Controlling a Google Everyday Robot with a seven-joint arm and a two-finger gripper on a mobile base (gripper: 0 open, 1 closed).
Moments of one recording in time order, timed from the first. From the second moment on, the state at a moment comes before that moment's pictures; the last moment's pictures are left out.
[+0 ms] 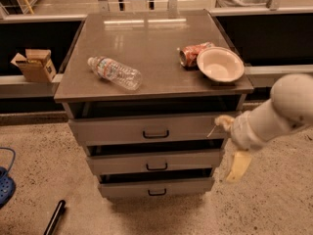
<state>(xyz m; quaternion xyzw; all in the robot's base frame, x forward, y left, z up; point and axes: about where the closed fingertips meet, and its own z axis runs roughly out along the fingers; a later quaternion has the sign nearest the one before) 0.473 -0.192 0.707 -0.67 0.71 0.10 0.21</state>
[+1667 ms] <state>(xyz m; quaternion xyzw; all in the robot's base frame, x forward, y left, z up) 0.452 -0.143 0.479 -0.62 0.67 0.26 0.31</state>
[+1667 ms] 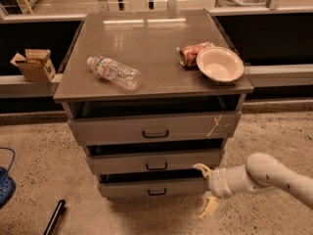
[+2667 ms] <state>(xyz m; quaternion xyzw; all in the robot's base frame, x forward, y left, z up) 0.463 -0.127 0.418 -0.62 0.66 0.25 0.34</state>
